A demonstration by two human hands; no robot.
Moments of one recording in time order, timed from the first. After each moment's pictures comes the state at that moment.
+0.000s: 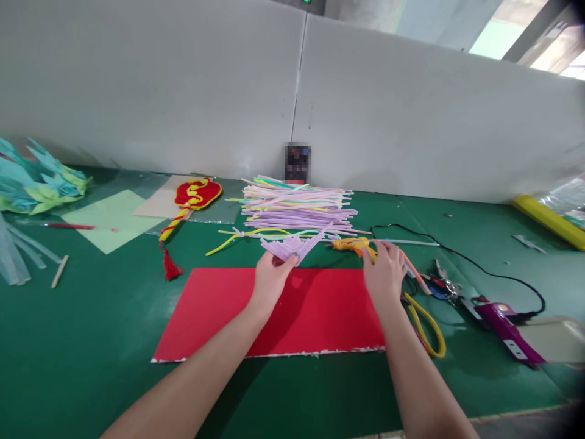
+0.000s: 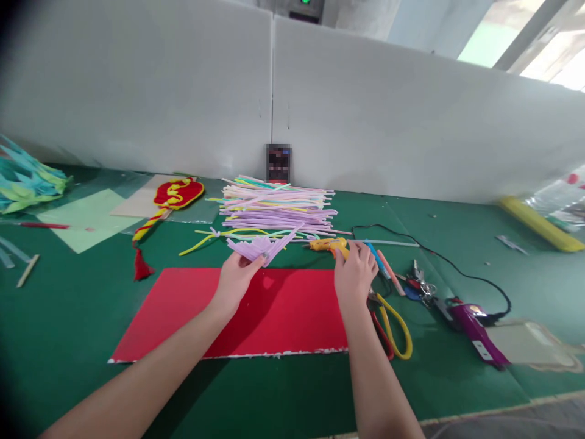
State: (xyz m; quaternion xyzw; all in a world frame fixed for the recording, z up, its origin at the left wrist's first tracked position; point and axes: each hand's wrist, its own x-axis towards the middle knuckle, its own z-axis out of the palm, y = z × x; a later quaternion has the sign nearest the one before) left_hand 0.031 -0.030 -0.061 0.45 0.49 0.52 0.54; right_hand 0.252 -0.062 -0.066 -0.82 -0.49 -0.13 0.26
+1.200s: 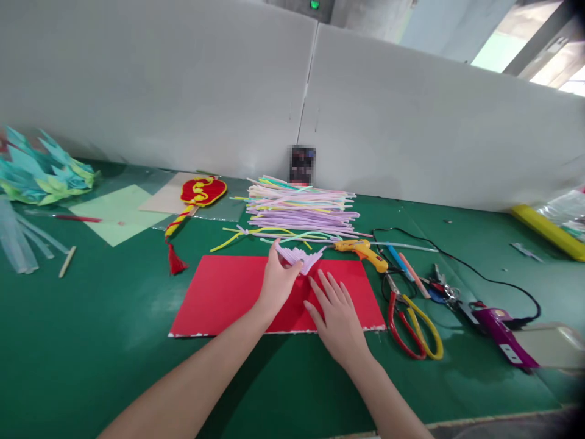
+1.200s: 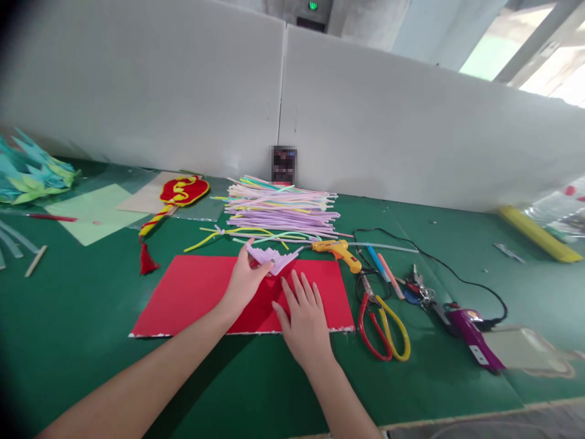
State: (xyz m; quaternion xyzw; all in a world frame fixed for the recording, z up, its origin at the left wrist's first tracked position) left_hand 0.035 -0.038 -0.073 0.49 0.51 0.49 0.52; right_hand 0.162 -0.132 -0.083 -0.64 -0.75 -0.02 0.13
